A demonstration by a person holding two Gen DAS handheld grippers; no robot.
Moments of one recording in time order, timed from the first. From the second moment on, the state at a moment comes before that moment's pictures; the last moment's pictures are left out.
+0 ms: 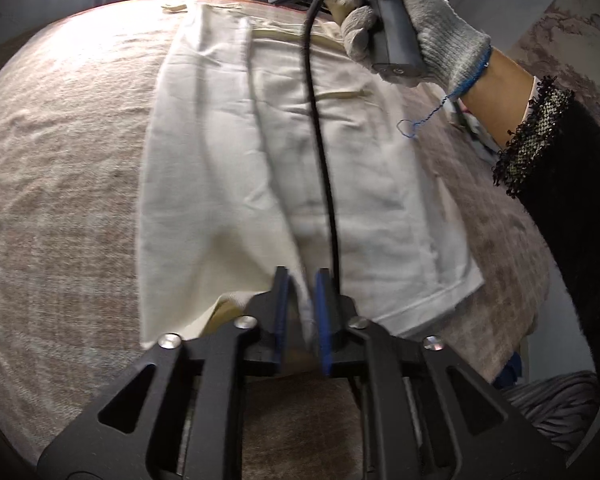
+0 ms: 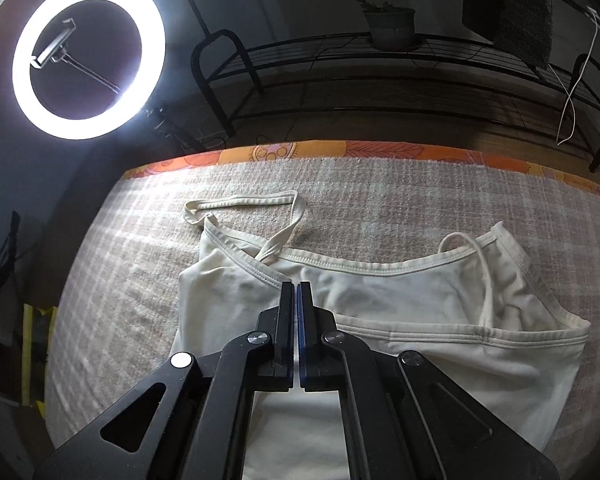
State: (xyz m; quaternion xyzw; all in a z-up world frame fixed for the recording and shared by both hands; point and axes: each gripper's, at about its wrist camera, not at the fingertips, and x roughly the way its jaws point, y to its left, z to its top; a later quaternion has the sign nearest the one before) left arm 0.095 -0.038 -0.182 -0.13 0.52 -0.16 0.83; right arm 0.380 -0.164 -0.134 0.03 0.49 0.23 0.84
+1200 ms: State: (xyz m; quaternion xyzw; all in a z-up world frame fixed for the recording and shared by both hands) left arm 0.075 -0.224 -0.172 0.02 0.47 -0.26 0.84; right arm 0.256 -0.457 -0.094 0.13 0.43 0.19 0.87
